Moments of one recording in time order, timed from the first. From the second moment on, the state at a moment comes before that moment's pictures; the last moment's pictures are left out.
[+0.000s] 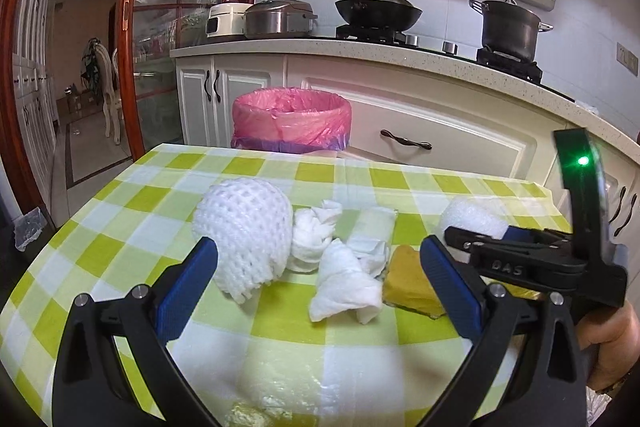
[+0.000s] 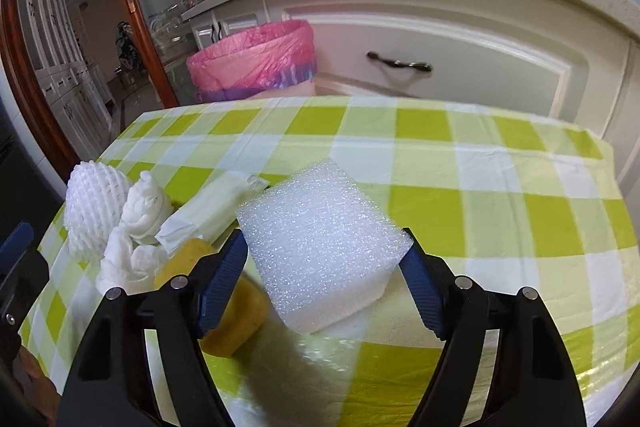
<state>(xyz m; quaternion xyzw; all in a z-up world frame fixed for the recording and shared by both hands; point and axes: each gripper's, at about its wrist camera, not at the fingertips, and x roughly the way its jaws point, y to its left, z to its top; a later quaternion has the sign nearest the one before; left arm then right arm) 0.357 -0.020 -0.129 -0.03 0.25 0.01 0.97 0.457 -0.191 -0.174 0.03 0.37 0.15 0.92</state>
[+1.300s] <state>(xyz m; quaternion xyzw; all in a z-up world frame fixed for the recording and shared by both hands) 0.416 -0.112 -0.171 0.03 0.36 -0.05 0.93 0.389 -0.301 -0.145 0.12 0.31 0.11 0.94</state>
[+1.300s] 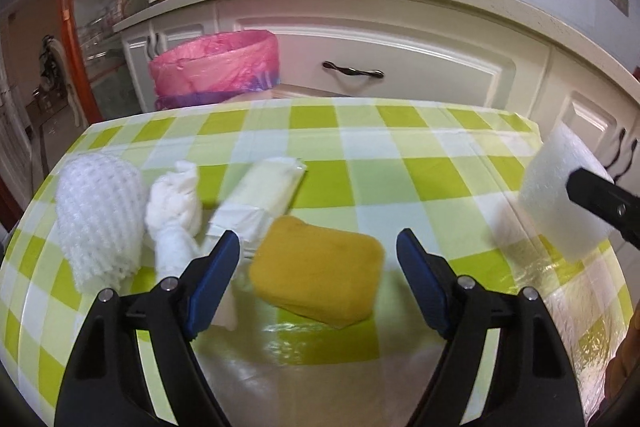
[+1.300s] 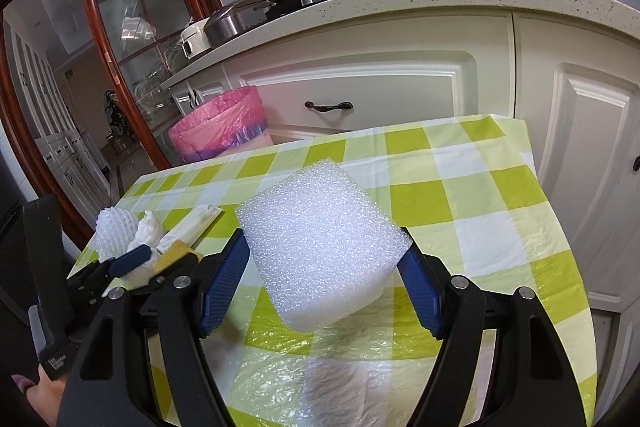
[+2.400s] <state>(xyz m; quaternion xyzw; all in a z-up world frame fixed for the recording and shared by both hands) 0.340 -0.085 -0.115 -0.01 0.26 -0.09 0.96 0.337 -0.271 -0.106 0.08 0.27 0.07 0.96</state>
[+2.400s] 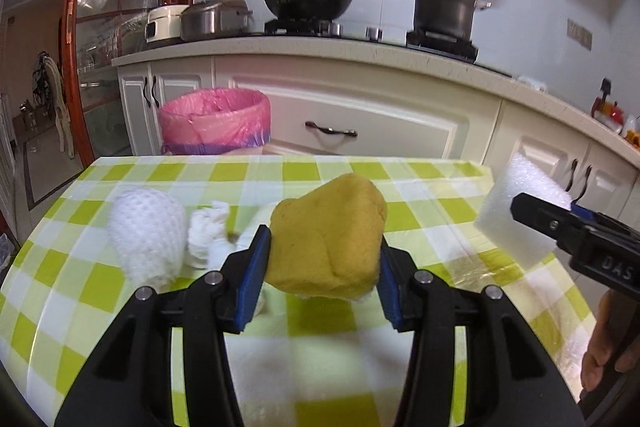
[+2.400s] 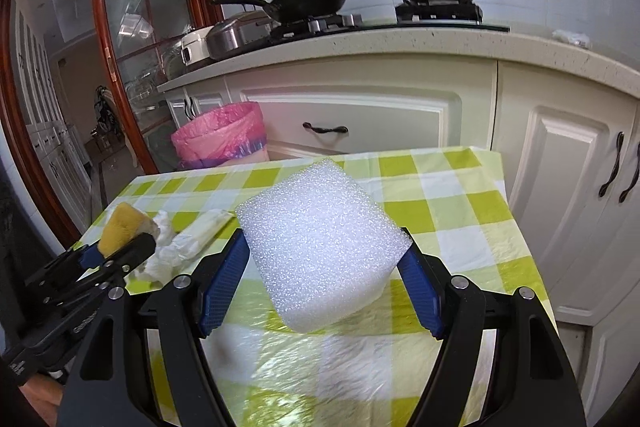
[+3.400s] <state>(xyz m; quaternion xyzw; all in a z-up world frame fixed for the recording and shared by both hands) 0.289 0.045 -0.085 -0.04 0.22 -0.03 0.98 0.333 -0.131 -0.084 0.02 0.26 0.15 0.95</state>
